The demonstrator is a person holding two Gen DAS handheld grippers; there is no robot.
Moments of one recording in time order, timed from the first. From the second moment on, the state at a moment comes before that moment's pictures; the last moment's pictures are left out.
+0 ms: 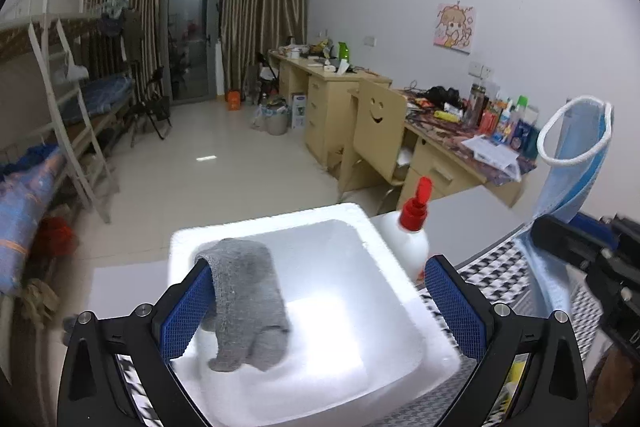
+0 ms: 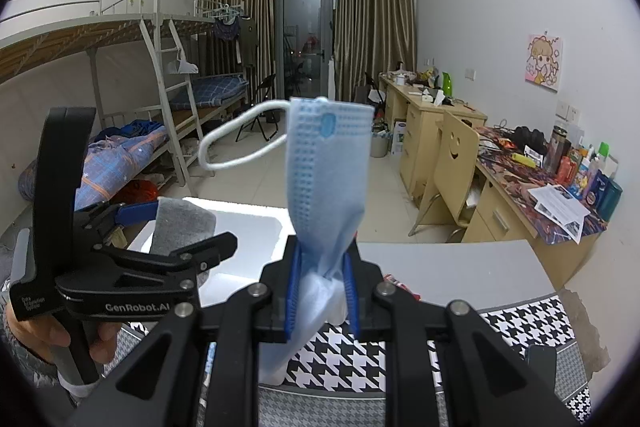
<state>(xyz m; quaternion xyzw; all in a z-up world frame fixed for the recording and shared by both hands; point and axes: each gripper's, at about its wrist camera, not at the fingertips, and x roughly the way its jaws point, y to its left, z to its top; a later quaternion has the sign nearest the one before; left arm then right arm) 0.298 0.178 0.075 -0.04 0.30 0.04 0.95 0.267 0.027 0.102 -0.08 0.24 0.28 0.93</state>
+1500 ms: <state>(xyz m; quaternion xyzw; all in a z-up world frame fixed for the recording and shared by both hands) 0.244 0.212 0.069 -0.01 0.27 0.23 0.94 0.278 0.084 0.100 -0.11 0.26 0.31 0.91</state>
